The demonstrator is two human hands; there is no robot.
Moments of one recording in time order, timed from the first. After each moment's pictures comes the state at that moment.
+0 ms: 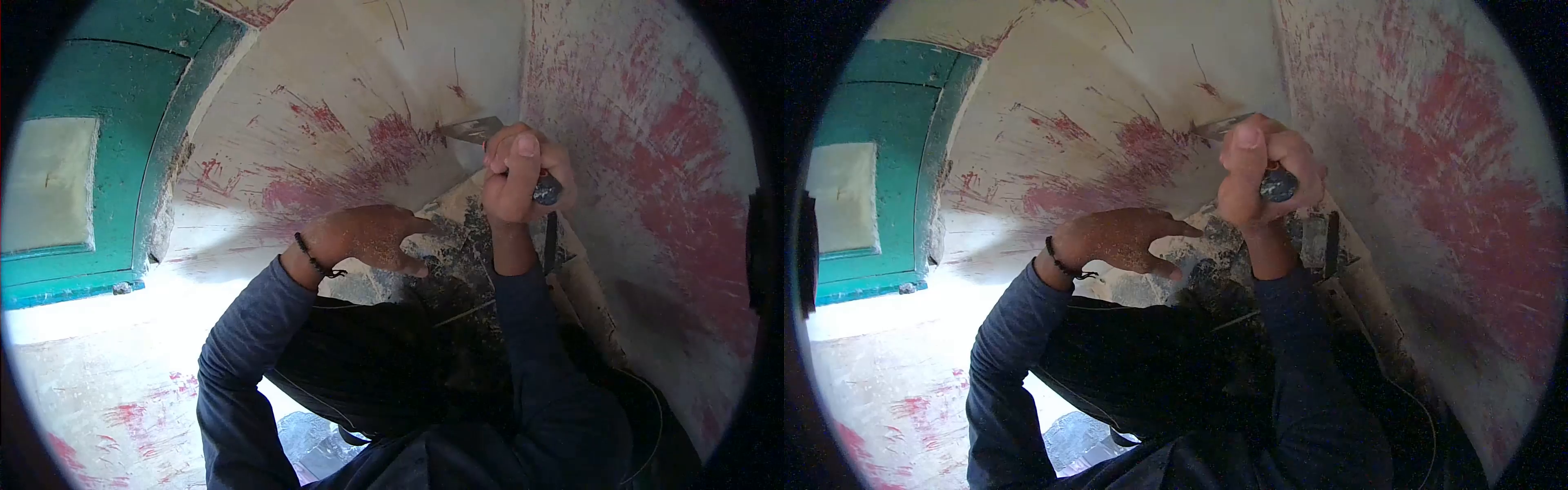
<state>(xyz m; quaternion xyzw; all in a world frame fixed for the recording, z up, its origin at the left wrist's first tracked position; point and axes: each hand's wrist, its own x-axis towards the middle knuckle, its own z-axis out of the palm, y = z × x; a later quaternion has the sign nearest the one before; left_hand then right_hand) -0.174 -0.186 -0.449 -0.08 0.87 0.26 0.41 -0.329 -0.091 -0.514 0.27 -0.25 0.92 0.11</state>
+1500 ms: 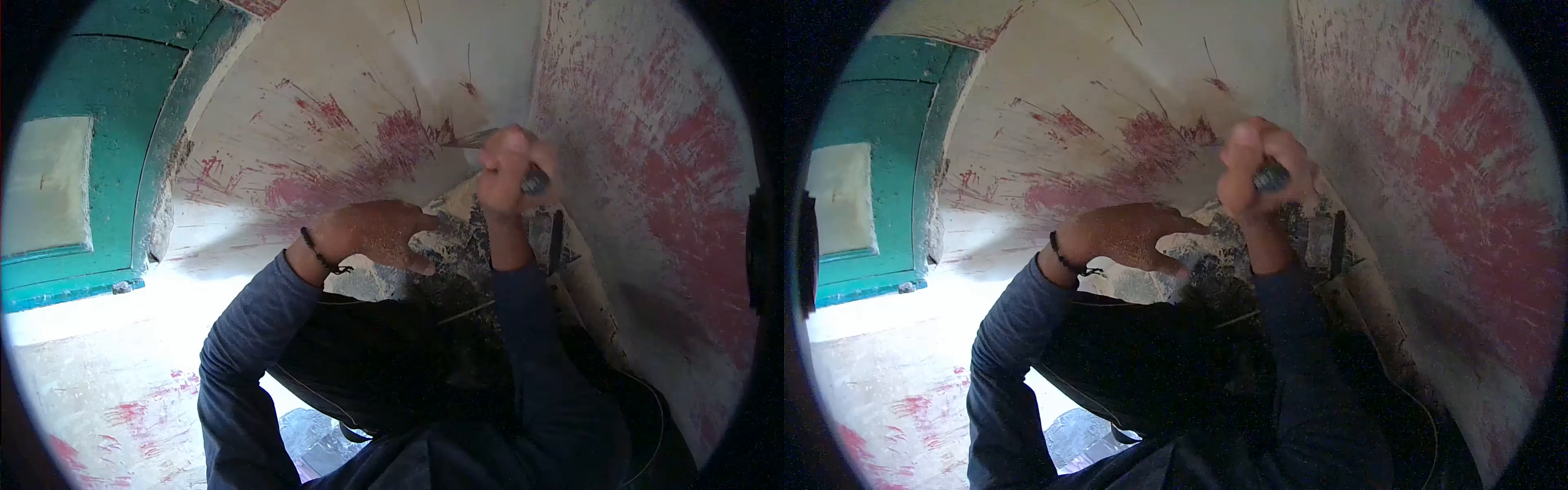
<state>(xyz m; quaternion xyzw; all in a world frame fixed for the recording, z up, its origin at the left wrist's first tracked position) -0.173 -0.193 -0.455 -0.07 0.87 0.27 0.40 -0.317 -0.103 -0.543 0.23 -0.41 0.87 0.11</state>
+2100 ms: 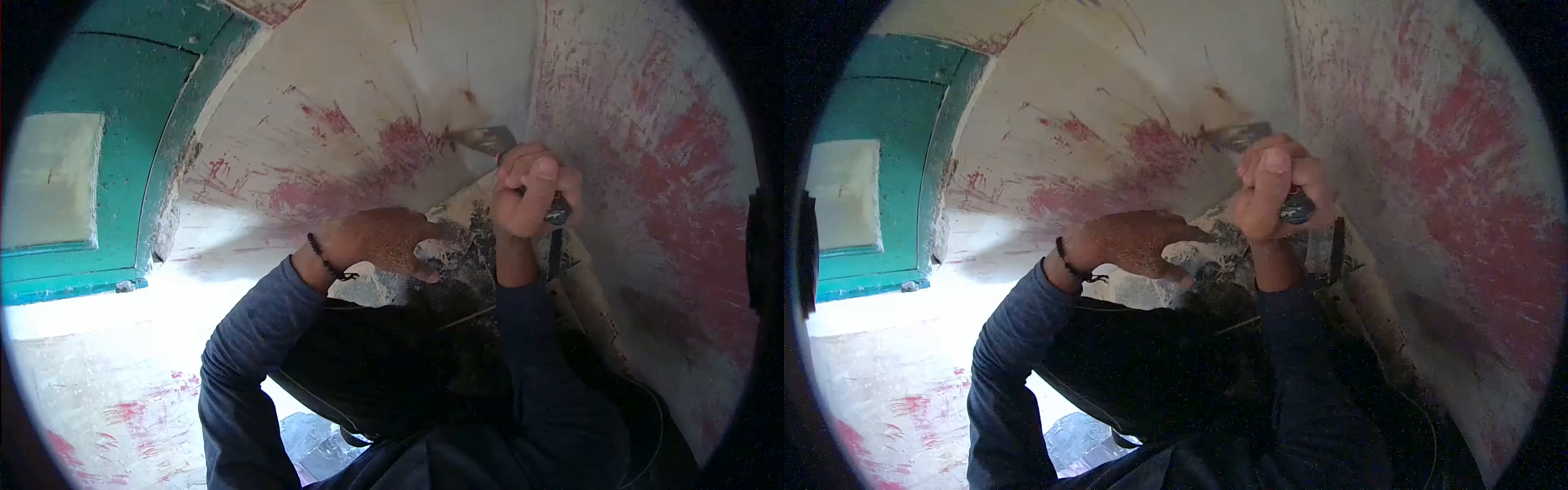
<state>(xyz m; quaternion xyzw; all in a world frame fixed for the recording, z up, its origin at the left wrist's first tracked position) -0.176 -0.185 -0.451 -0.06 0.88 0.27 0.39 -0.323 -0.093 -0.524 0.24 -0.23 0.94 0.12</state>
